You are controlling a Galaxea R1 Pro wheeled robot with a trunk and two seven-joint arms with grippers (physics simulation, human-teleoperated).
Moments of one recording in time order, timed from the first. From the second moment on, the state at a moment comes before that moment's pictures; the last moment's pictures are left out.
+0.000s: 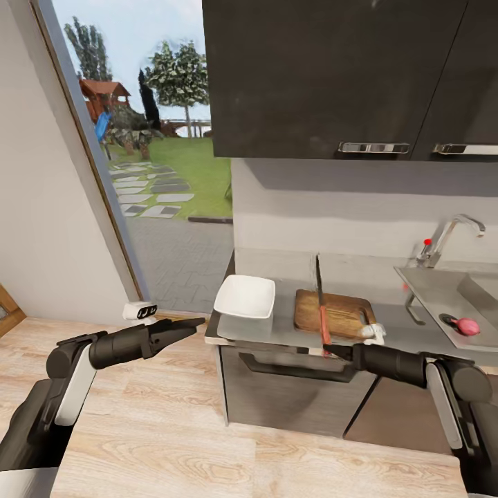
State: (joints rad) left arm -0.49 0.17 0.07 -1.51 0.50 0.93 -1.29; right arm -0.40 -0.19 -0.24 -1.54 -0.12 1.04 0.97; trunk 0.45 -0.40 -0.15
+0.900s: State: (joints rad) left arm -0.49 0.16 0.07 -1.51 0.50 0.93 -1.28; right arm -0.40 -0.22 -0.28 -1.53 -0.11 0.83 1.24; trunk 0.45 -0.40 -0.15
